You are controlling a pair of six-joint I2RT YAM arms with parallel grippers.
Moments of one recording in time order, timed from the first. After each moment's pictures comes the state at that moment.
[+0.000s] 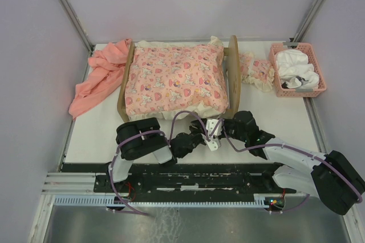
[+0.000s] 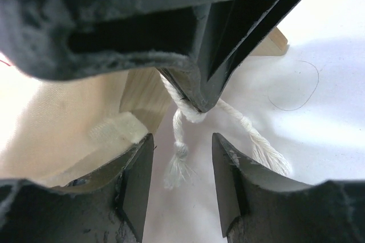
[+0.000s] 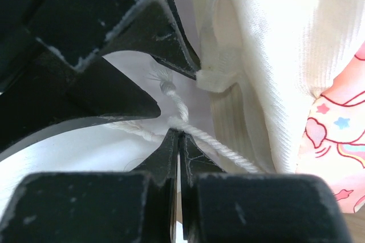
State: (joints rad) left arm -1.16 2.03 0.54 1.45 -0.31 0.82; right arm 0.68 1.09 0.34 0.25 -0.23 -0.83
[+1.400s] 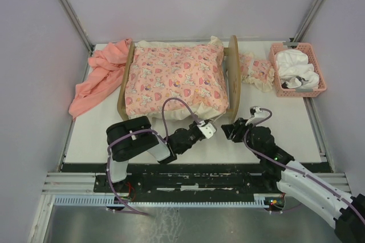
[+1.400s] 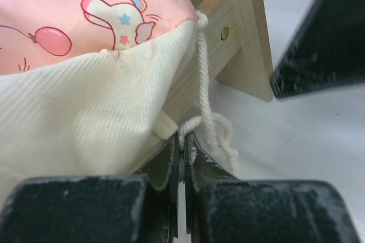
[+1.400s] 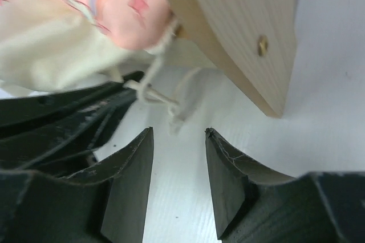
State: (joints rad) left arm -1.13 1.93 0.55 1.37 -0.30 0.41; right arm 0.68 0.57 0.18 0.09 0.17 0.62
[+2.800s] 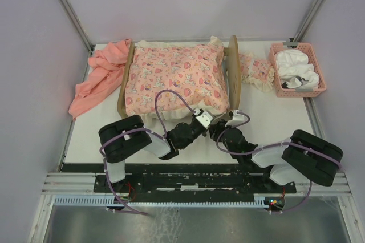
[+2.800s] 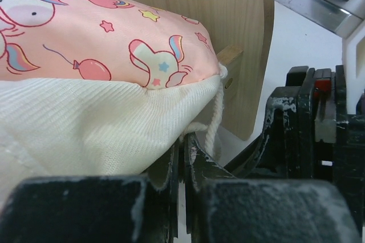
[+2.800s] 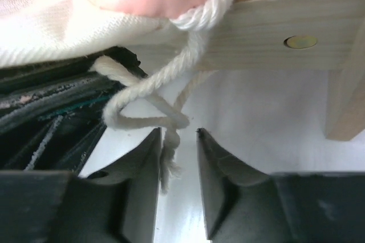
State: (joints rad) left arm -1.11 1.85 0.61 1.26 -0.29 0.12; right arm 0.96 1.37 0.16 0.84 0.57 0.71
